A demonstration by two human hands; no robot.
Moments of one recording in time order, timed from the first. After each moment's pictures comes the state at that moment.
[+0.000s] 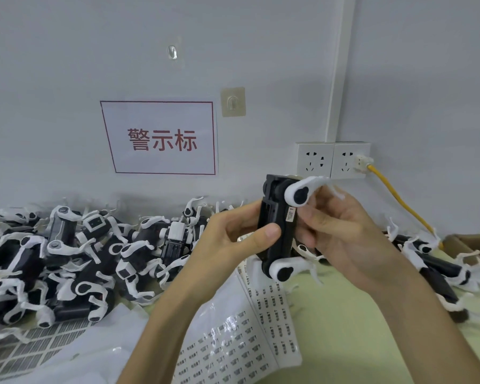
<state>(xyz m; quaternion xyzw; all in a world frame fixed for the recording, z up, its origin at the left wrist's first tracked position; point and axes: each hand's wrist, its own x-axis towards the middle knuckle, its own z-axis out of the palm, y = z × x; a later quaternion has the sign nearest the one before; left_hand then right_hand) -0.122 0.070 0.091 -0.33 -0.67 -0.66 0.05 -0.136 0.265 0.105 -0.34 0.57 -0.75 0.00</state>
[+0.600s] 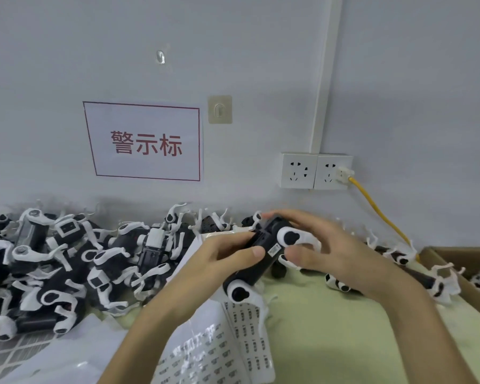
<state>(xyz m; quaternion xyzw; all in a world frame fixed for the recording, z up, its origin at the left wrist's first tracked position) -0.127 0.075 0.079 -0.26 -0.73 -0.63 -0.02 -0.141 0.308 0.105 -0.31 0.79 -0.53 0.04</state>
